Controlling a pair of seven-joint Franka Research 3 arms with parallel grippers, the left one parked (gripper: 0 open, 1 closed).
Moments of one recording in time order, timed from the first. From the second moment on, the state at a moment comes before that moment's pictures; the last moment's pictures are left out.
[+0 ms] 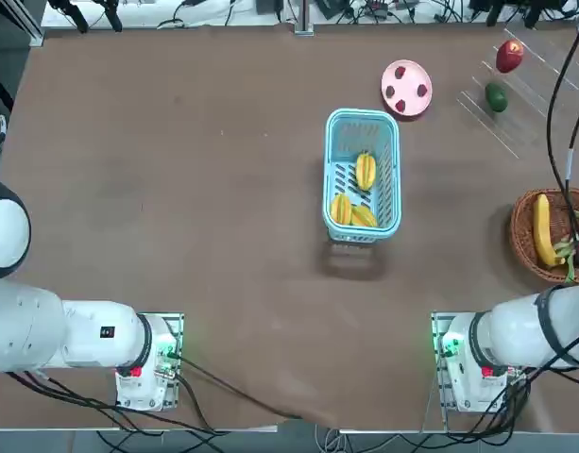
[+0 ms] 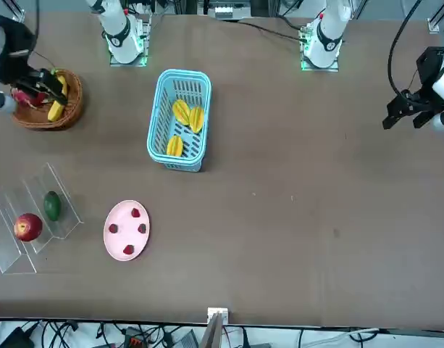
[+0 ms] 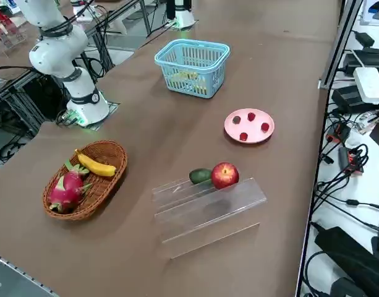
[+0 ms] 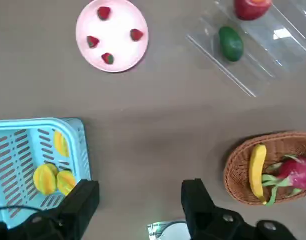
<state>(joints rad) 0.04 0.01 0.11 -1.48 -0.03 1.40 0.27</state>
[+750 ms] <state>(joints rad) 0.04 0.03 0.12 -1.40 -0.03 1.40 0.25</state>
